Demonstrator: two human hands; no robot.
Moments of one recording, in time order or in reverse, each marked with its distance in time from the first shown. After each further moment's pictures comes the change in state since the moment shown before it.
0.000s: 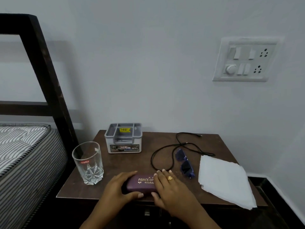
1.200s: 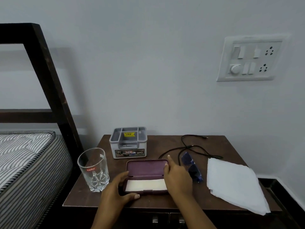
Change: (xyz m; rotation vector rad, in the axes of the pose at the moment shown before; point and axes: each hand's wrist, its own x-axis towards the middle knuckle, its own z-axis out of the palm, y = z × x) left_hand 0.002 -0.012 -0.010 -0.126 0.148 -0.252; right_hand 0.061 0.001 0.008 0.395 -0.024 0.919
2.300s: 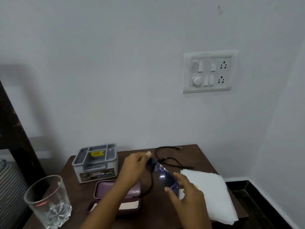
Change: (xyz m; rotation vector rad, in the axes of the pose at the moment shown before) left_hand 0.080 0.149 0.089 0.027 -0.210 0.232; right_hand -0.018 0.067 -0.092 0.247 0.021 0.035
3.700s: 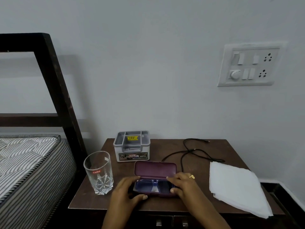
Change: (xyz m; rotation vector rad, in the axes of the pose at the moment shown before) left_hand -0.127 -0.118 -0.053 0.027 0.274 -0.002; right_hand 0.004 -0.021 0.066 -0.231 -0.509 -0.361
